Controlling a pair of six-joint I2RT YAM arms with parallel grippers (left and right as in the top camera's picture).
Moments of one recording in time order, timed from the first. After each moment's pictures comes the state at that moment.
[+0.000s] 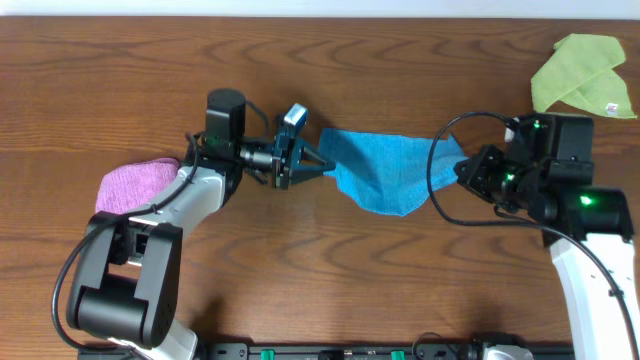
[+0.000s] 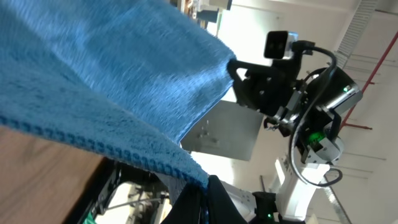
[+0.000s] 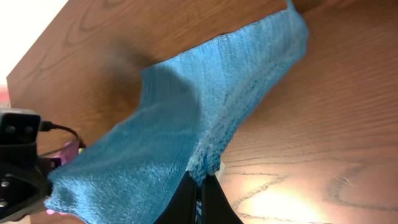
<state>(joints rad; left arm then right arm) -0.24 1.75 0.89 0.33 1.48 -1.20 -0.04 1.17 1.11 -0.92 -0.37 0.54</state>
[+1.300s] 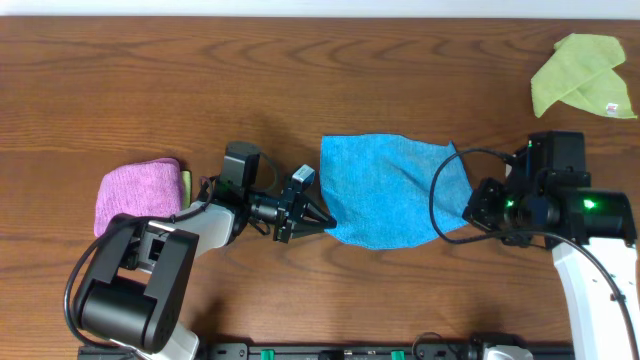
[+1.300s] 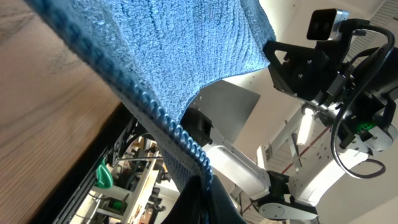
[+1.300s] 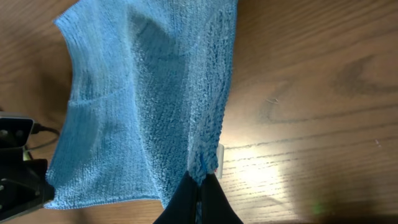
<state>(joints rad) -0.31 1.74 0.63 0.33 1.50 -1.14 -0.04 1.16 1.11 -1.22 -0.25 0.46</state>
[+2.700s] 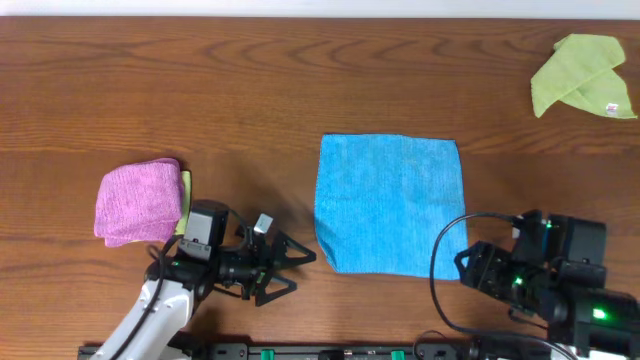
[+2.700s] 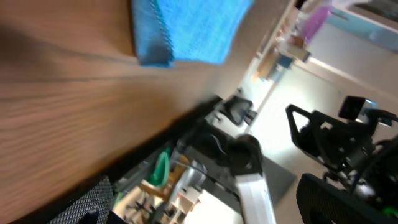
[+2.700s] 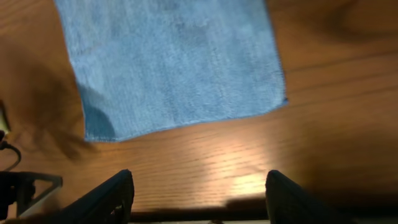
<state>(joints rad) -0.26 1.10 0.32 -0.27 1.09 -0.98 -0.17 0.74 0.84 -1.31 -0.32 0.27</state>
